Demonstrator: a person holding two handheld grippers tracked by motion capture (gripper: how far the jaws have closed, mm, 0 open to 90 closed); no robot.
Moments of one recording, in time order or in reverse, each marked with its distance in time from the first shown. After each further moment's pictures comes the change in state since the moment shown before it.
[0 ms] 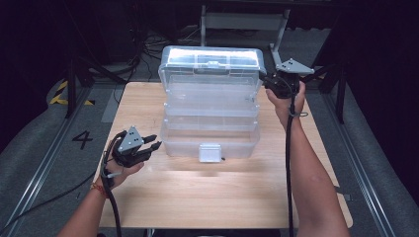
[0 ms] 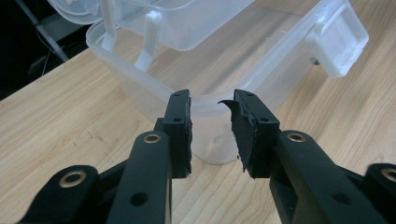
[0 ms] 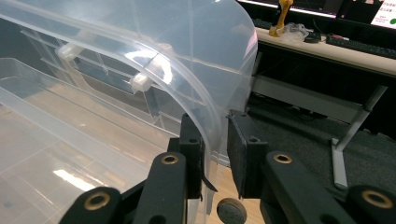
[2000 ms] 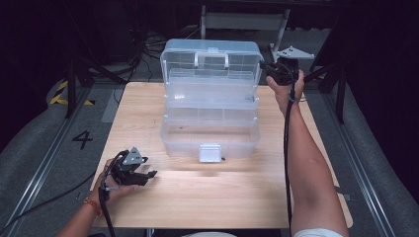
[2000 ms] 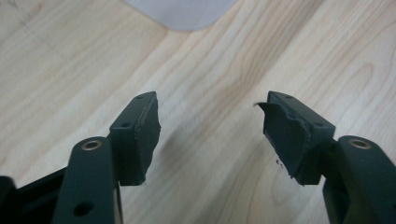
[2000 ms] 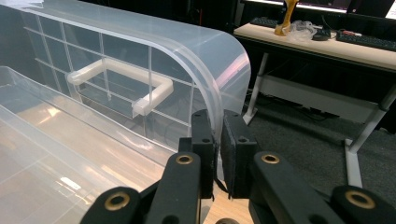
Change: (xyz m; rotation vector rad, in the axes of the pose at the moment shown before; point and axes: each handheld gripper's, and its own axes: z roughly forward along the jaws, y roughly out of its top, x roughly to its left) left arm -0.009 -0.072 0.014 0.302 -0.101 -0.061; right arm -0.027 0.015 0.031 0.002 0.037 0.033
